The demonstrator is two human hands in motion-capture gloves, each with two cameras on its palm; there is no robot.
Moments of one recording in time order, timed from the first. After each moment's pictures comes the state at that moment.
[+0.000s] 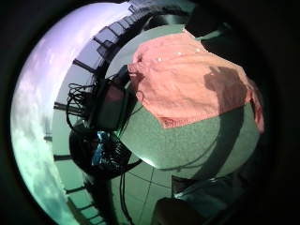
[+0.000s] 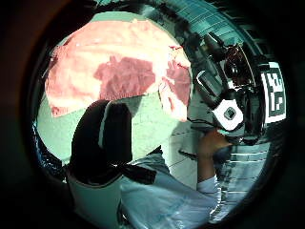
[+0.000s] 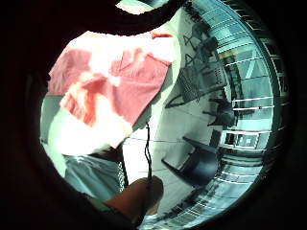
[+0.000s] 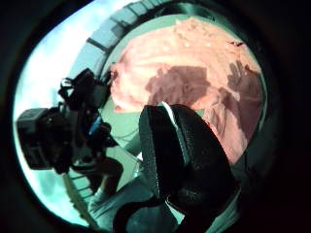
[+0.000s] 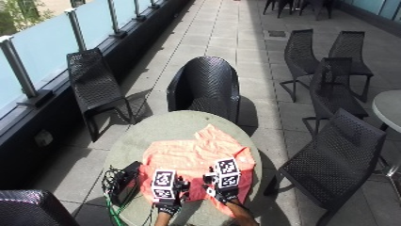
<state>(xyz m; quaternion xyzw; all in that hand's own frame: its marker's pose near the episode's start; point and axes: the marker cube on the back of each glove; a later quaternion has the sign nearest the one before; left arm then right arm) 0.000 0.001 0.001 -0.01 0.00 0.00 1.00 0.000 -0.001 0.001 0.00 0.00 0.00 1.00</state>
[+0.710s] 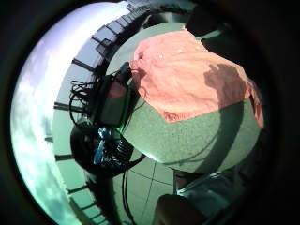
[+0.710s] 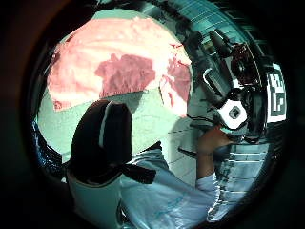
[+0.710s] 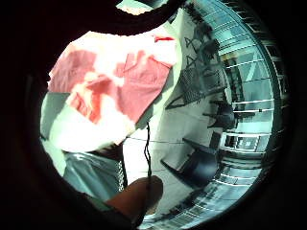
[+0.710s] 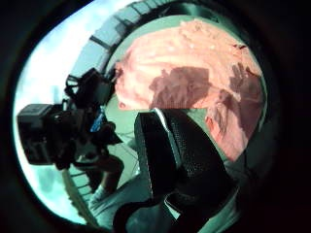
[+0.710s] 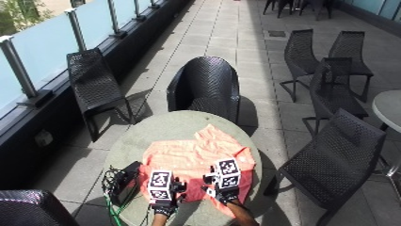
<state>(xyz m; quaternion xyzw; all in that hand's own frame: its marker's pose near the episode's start) -0.009 0.010 -0.011 -0.01 -0.01 0.00 1.00 -0.002 0.003 -0.008 0.00 0.00 -0.01 1.00</state>
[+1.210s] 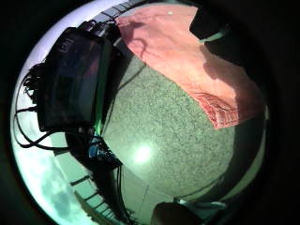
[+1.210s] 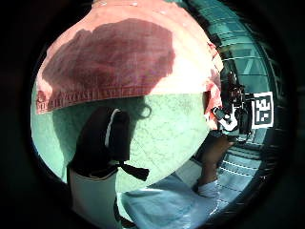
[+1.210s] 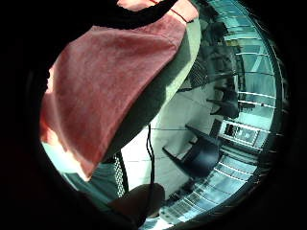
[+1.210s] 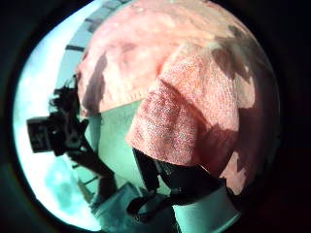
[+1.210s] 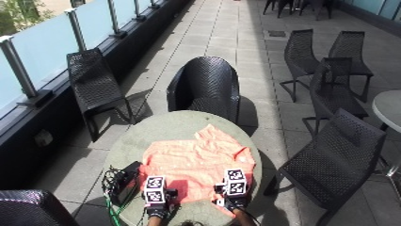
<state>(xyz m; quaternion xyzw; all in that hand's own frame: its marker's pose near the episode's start) -0.075 -0.011 0.108 -0.11 -0.02 -0.05 0.99 0.058 -0.013 0.132 -0.11 -0.01 0.05 0.99</state>
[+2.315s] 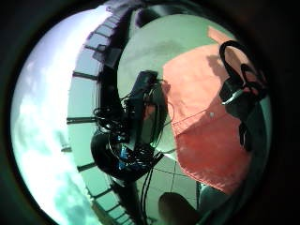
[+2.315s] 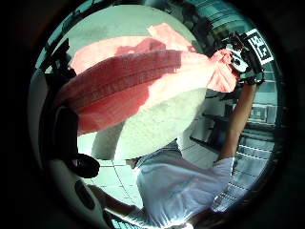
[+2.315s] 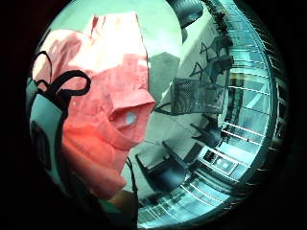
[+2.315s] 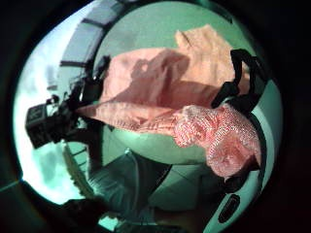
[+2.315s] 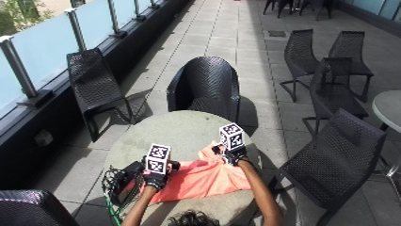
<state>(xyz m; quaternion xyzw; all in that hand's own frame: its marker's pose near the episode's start) -0.064 -0.090 -0.039 -0.07 -0.11 0.02 0.99 0.083 -0.156 -0.030 -0.11 0.05 -0.09 0.99</state>
